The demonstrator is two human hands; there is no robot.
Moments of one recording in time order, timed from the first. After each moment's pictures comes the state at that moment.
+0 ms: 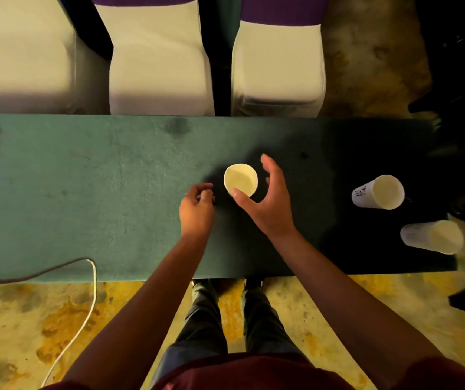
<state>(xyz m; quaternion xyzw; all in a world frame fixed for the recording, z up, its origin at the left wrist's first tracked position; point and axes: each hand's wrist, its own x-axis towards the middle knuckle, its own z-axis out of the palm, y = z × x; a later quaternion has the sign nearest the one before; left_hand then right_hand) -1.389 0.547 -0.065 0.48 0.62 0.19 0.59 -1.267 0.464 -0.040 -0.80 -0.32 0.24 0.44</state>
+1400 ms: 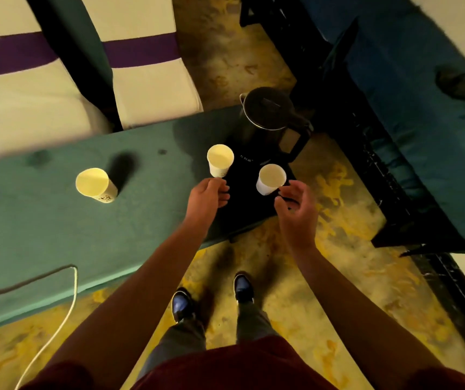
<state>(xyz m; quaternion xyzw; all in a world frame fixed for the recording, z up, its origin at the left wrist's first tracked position) -1.206 0.310 0.006 0.51 0.42 0.07 0.75 -1.135 0.118 0.009 -0.82 -0.11 0.05 0.56</state>
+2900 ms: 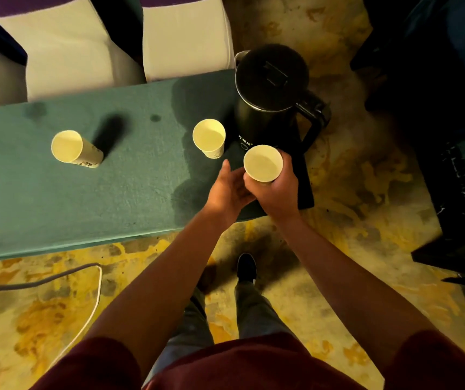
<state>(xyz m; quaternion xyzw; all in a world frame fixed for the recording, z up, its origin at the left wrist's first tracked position) -1.105 0.232 -0.061 0.26 0.47 0.06 0.84 -1.029 0.143 -0.057 -0.82 -0.21 0.16 0.51</state>
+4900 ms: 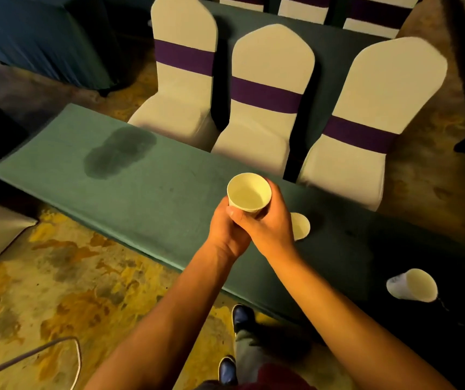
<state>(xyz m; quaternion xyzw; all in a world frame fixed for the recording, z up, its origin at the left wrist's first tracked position) -1.461 0.516 0.096 0.14 0.36 0.43 0.81 -1.380 0.477 0.099 -0.63 -0.45 0.34 0.53</state>
